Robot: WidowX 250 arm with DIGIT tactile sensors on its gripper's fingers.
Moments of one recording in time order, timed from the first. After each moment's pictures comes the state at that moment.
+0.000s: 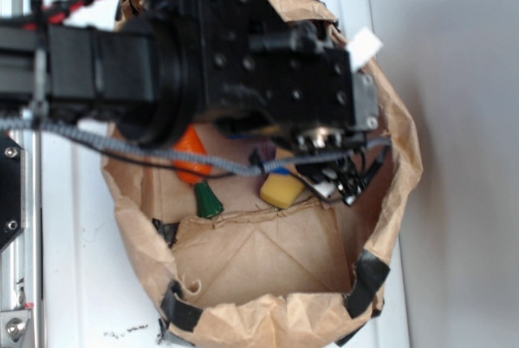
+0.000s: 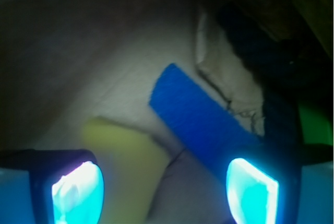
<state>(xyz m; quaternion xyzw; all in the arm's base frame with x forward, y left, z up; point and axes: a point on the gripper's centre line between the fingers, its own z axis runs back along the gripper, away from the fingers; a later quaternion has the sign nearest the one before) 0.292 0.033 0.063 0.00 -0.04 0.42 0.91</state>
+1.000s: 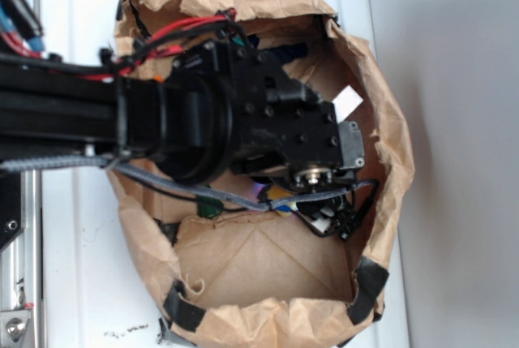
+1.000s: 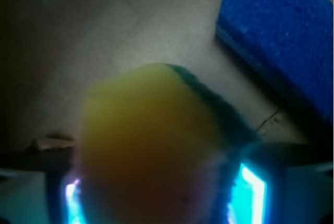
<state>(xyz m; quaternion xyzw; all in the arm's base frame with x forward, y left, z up) 0.303 -0.001 0.021 -0.05 -0.03 0.42 0.91</state>
